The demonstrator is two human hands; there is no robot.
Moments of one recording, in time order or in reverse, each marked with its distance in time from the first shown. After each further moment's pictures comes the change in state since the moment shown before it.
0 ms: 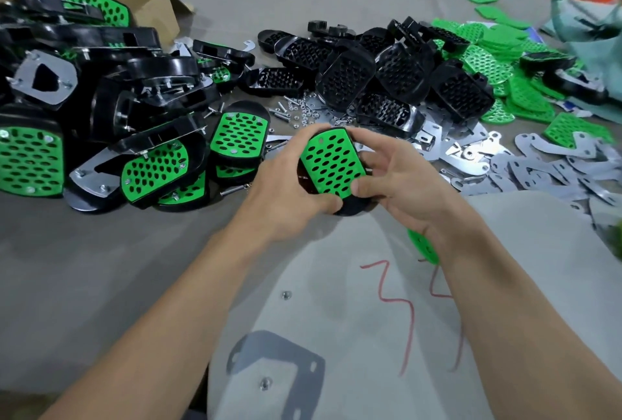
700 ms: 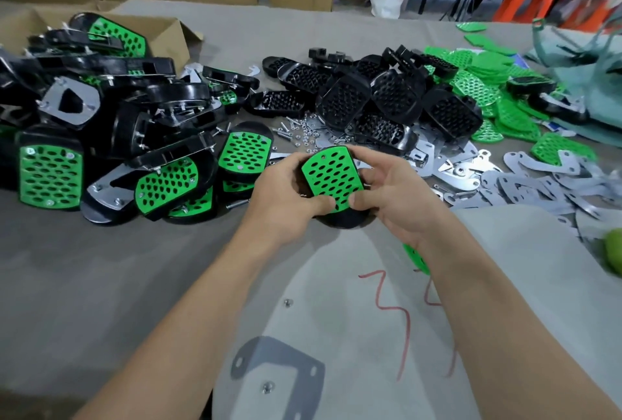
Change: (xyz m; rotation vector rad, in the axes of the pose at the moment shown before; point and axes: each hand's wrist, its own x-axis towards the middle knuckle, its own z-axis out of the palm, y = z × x) left_hand 0.003 -0.004 0.001 -0.139 0.090 -0.114; right_hand -0.001 -0.001 0.006 0.021 0.082 0.033
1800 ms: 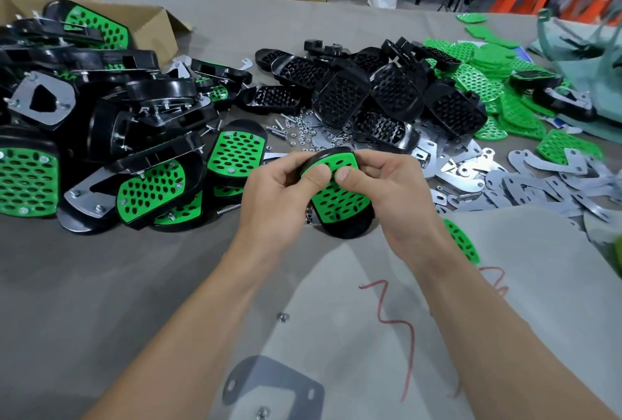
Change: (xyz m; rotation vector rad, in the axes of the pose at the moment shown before) left_hand -0.005 0.017 0.008 -0.325 0.082 0.035; right_hand -0.002 -0.001 0.016 0.041 0.125 -0.201
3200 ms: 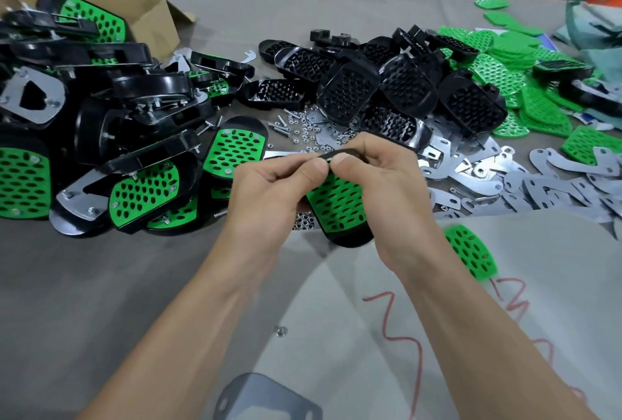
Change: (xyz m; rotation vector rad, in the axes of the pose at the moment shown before) left_hand -0.002 0.016 -0.002 -0.173 0.019 -0.139; right_hand 0.002 -0.017 0.025 -0.191 0.107 0.012
